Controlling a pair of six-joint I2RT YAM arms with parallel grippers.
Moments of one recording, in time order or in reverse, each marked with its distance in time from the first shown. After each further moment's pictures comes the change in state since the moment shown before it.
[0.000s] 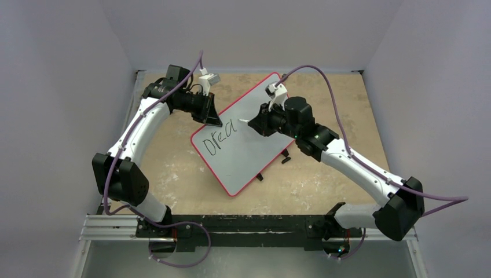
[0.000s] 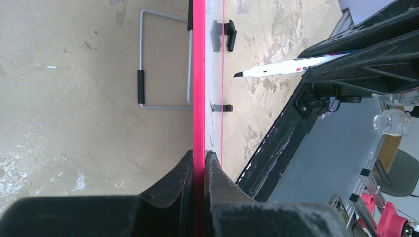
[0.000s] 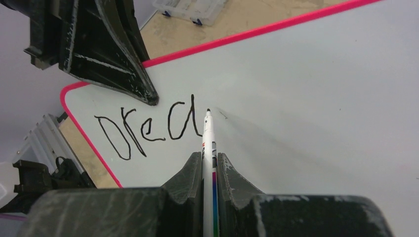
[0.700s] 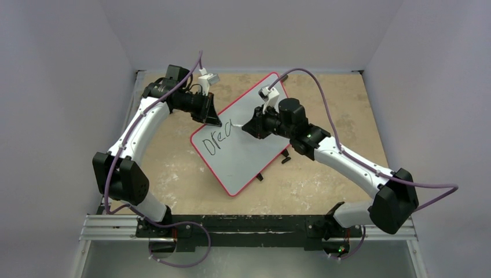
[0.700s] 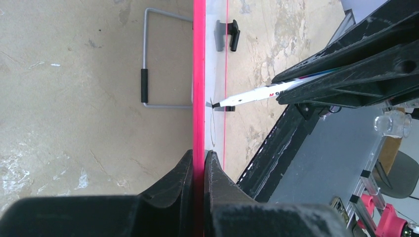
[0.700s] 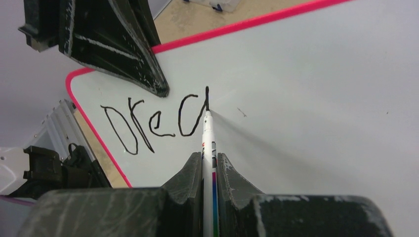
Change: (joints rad) left arm 0.007 0.006 0.000 0.000 0.001 0.001; right arm 0.001 0.079 0.003 0.089 -0.088 0.012
